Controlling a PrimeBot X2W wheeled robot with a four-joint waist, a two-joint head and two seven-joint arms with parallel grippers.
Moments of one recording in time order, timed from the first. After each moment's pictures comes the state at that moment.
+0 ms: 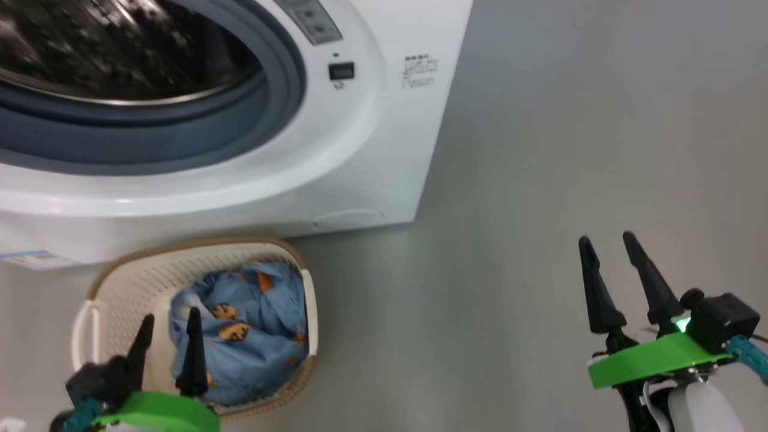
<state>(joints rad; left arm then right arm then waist) -0.09 0.04 0.02 0.28 -0.27 -0.06 -0.26 -0.14 -0.08 -0.01 0.13 0.30 0.12 -0.25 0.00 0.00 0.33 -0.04</state>
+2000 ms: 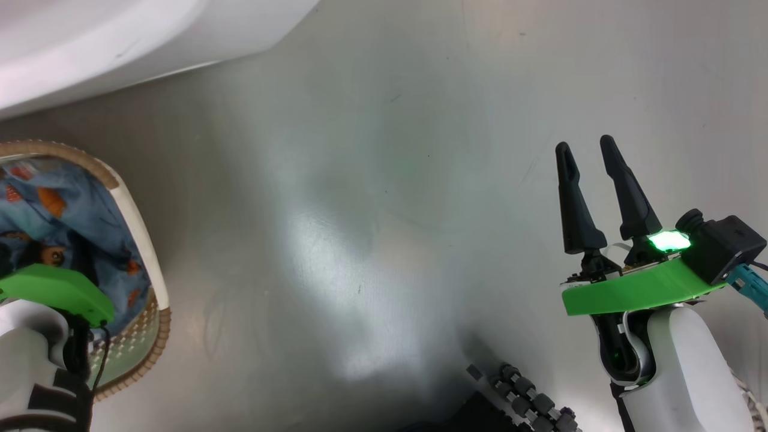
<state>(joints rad) -0.74 0.20 0.22 1.10 -0.19 -0.01 -0.25 -0.36 -0.05 0.06 0.08 0.41 0.12 -0.25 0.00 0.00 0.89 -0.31</state>
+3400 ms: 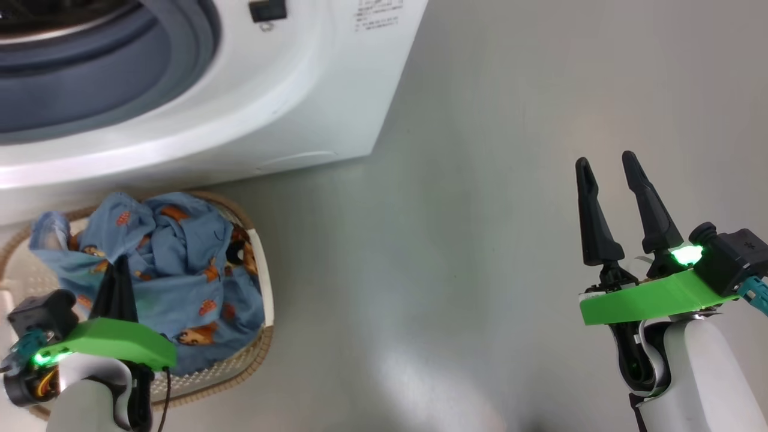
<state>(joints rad) -0.41 0.04 0.22 0.60 -0.20 -0.07 -0.26 -0.32 -0.07 0.01 0.09 0.34 0.12 -0.25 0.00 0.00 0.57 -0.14</state>
